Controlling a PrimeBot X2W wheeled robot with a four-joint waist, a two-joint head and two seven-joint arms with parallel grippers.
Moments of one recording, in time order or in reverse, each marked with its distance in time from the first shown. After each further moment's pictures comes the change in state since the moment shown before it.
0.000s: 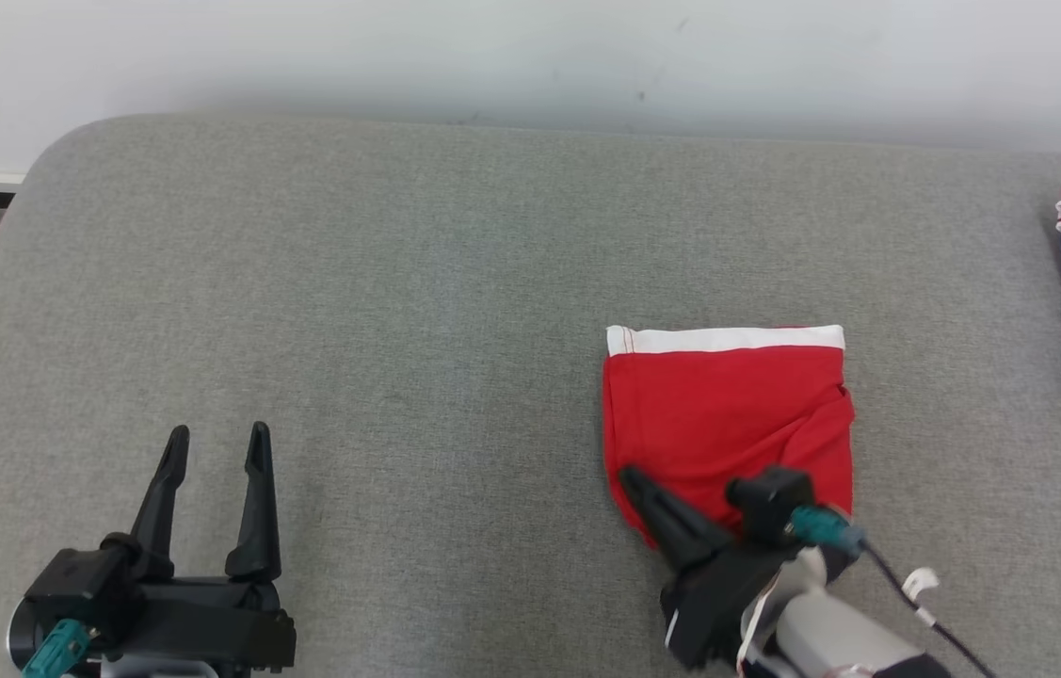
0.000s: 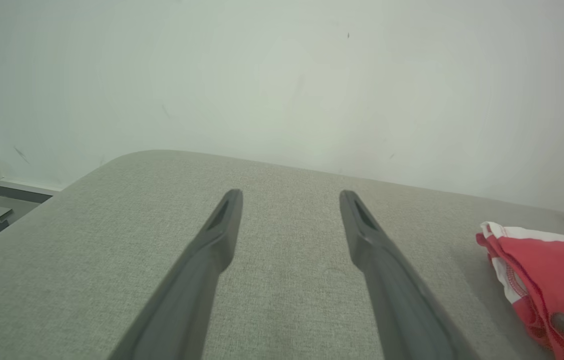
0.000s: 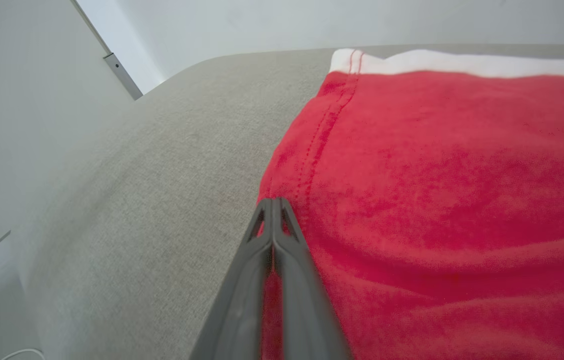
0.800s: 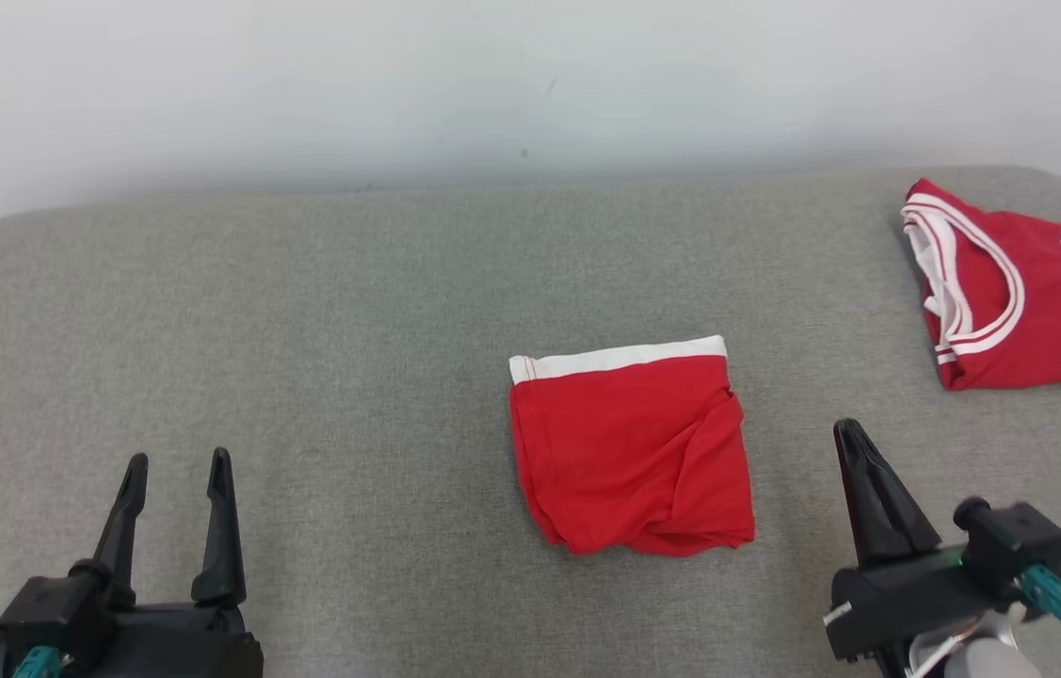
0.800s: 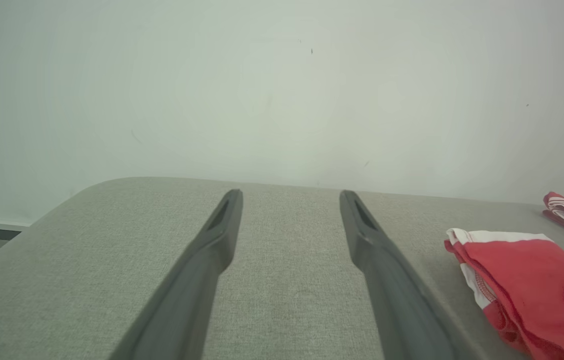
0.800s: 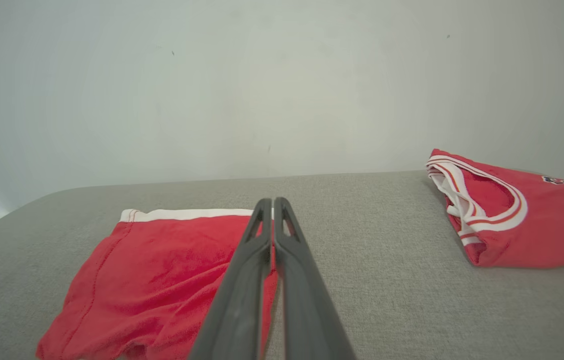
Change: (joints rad) left arm 0.035 0.002 0.069 -0.004 0.053 0.000 0.000; right arm 0.320 0.002 -0.638 -0.383 -0.343 0.000 -0.006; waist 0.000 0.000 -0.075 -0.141
